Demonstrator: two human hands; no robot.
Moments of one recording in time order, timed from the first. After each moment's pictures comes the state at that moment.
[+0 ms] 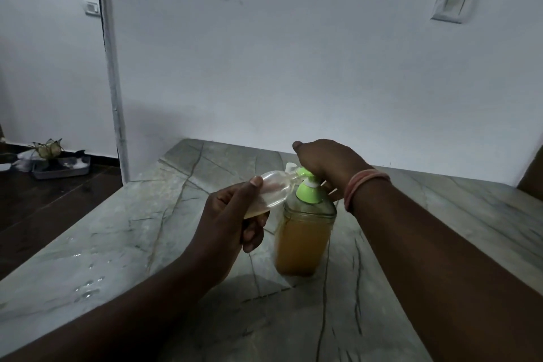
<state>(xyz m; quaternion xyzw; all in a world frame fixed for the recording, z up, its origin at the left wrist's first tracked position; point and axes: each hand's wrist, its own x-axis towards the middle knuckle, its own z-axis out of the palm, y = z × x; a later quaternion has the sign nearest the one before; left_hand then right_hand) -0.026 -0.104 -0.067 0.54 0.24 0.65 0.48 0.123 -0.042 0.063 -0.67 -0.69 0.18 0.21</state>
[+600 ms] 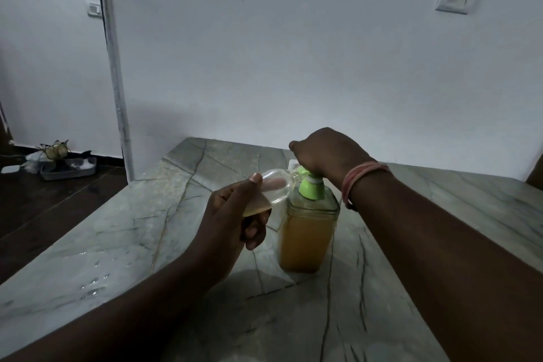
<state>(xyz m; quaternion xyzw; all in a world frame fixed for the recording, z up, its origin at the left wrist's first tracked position) -0.027 -0.105 -0.068 0.53 0.25 0.64 0.50 0.121 -0.022 0.058 -0.69 -0.70 0.05 0.18</state>
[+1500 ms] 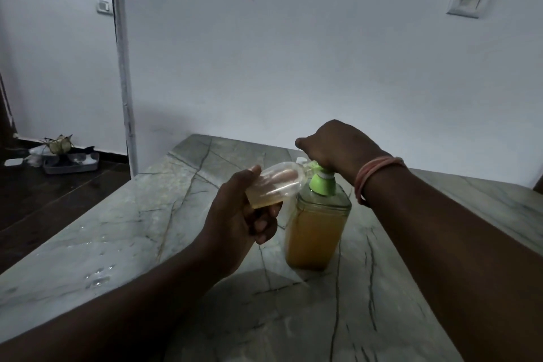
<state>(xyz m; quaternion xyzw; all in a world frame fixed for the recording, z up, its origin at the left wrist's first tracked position) -0.027 -0.108 -0.066 0.50 0.19 0.64 0.55 0.123 -0.014 0.055 -0.67 -0.70 0.02 0.22</state>
